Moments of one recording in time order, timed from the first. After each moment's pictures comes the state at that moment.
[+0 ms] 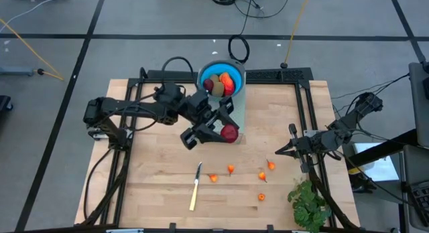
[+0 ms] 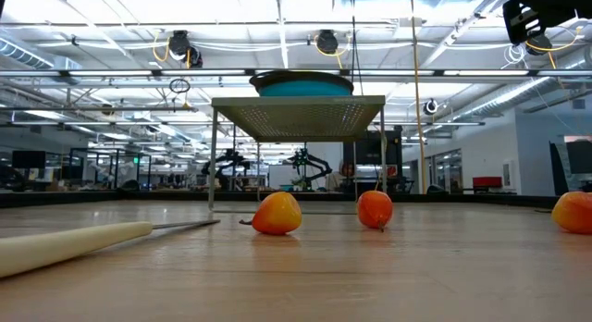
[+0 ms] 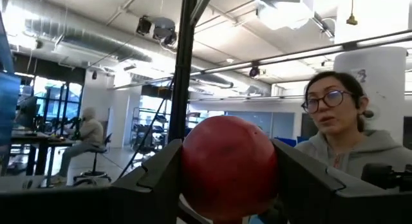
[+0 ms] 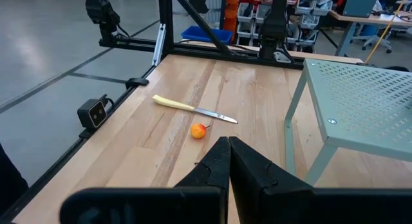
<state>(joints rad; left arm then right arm) -0.01 1.67 1.55 0.70 0.66 -0.41 0.67 0.43 0.44 -0.29 0.45 0.11</state>
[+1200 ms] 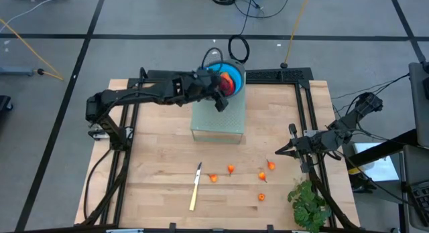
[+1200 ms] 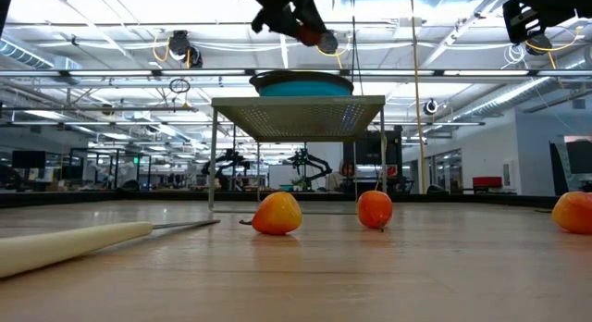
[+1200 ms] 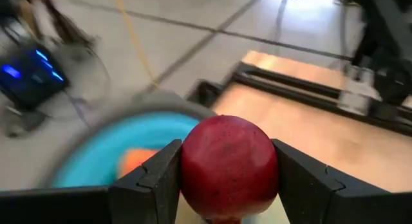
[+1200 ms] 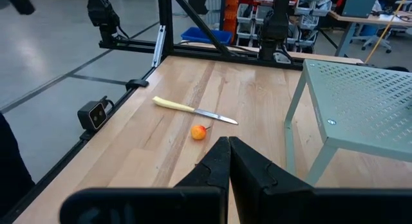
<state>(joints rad) 0.21 1.67 1.60 -0.35 -0.34 -0.07 0.67 0.43 0.44 -0.29 0.45 0.11</state>
